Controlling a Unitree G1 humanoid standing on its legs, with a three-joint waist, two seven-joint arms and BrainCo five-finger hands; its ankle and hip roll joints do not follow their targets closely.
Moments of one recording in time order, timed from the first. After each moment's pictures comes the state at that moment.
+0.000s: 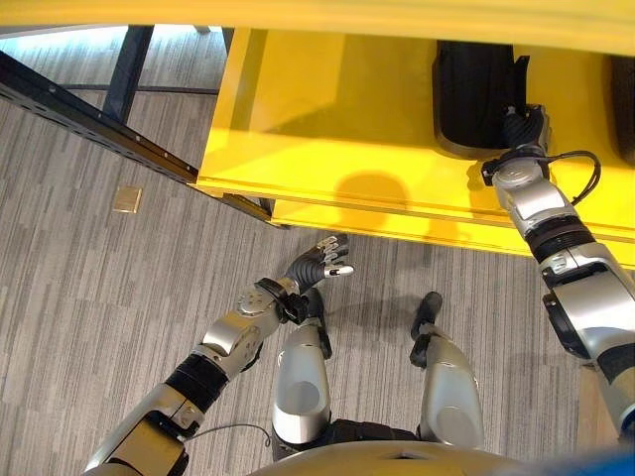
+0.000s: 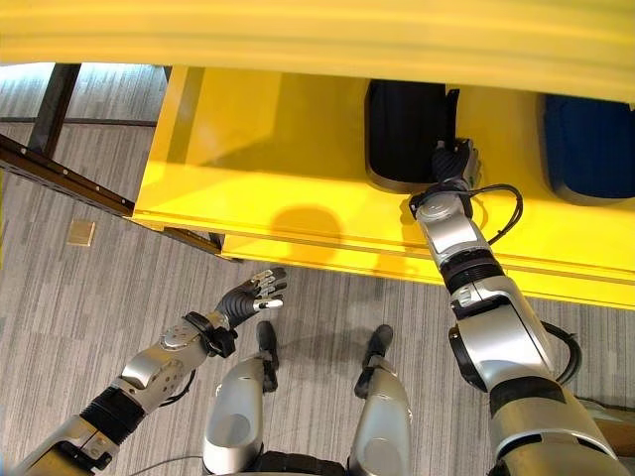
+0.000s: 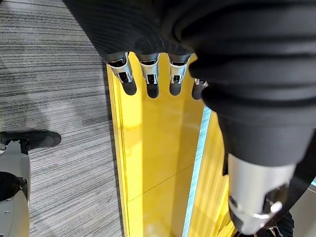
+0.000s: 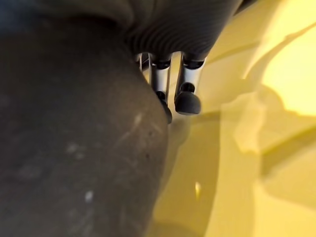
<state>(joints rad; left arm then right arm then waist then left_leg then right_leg) -0.27 0.49 -0.51 0.19 -0.72 0.10 -0.15 -1.03 -0.53 0.37 0.85 0.17 0.28 -0.57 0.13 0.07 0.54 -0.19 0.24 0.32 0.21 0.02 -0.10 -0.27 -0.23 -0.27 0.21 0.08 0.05</state>
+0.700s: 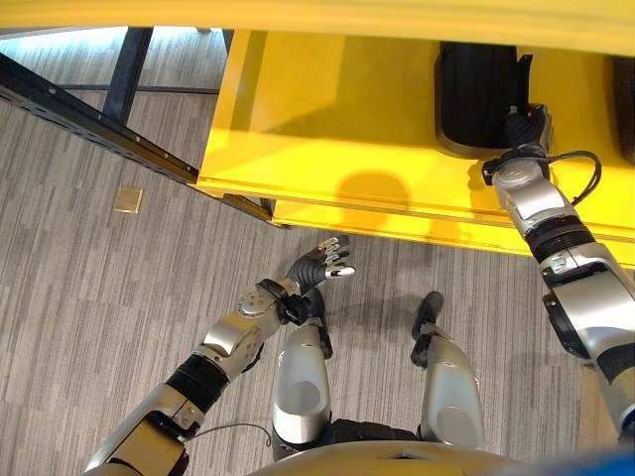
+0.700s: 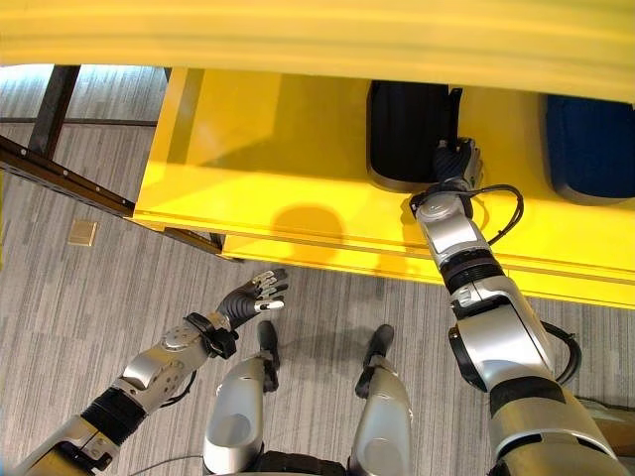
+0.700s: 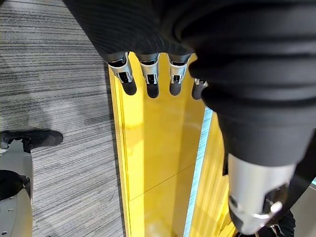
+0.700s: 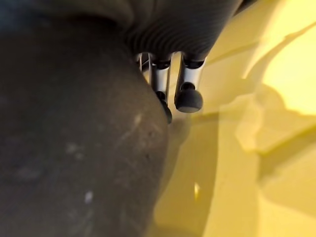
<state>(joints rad) -0.27 0.49 -0.52 0.19 -0.72 0.10 -0.15 -1.03 -0.53 0.37 0.85 0.18 0.28 -0.60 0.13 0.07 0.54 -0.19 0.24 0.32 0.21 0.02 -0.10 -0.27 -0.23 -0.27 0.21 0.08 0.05</state>
